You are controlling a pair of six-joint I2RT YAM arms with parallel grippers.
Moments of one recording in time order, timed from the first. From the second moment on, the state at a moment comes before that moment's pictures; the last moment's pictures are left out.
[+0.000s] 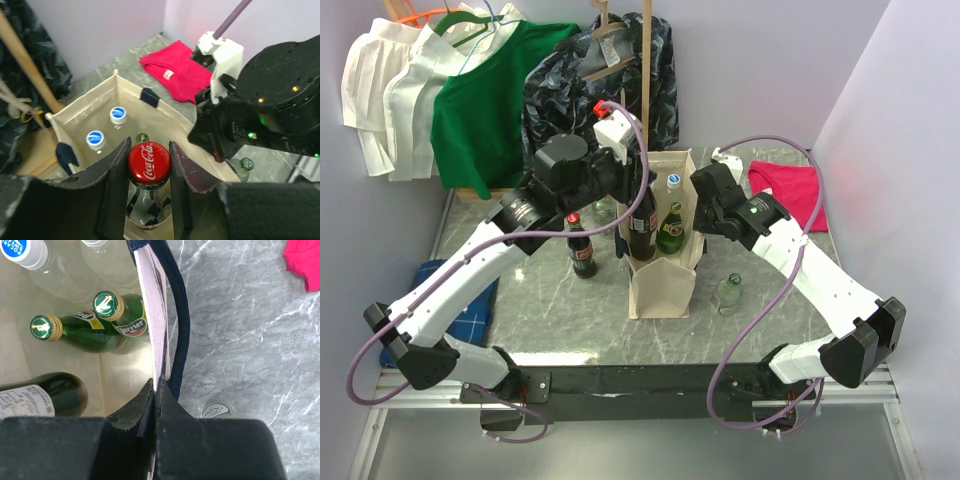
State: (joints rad) left arm -0.79 1.37 1.63 -0.37 0.05 -0.11; right arm 0.62 1.36 1.40 -0.89 0.41 0.59
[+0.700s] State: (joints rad) left arm -0.84 1.33 1.57 -0.35 -0.11 -0.04; right arm 0.62 1.36 1.41 -0.90 0.41 0.59
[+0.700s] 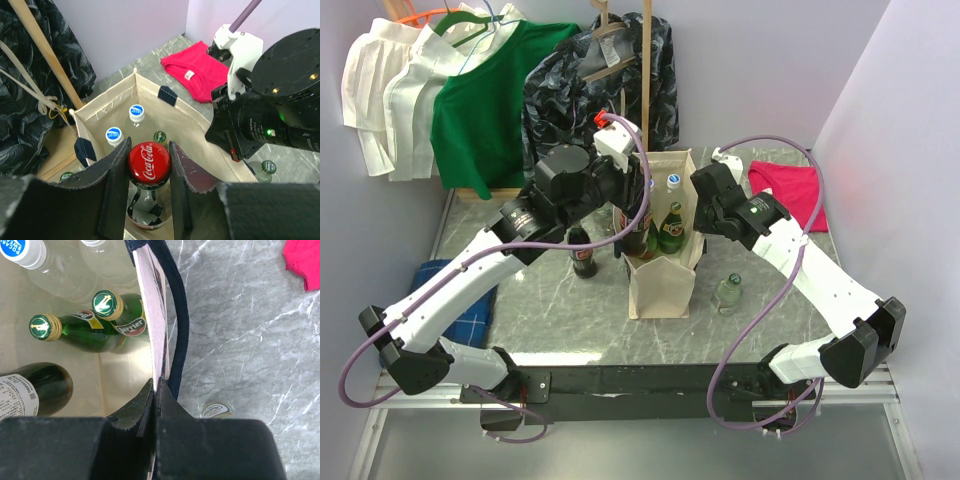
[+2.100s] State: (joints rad) left arm -0.85 1.36 1.32 -0.09 -0.10 -0.12; right arm 0.62 1.36 1.41 -0.90 0.40 0.58
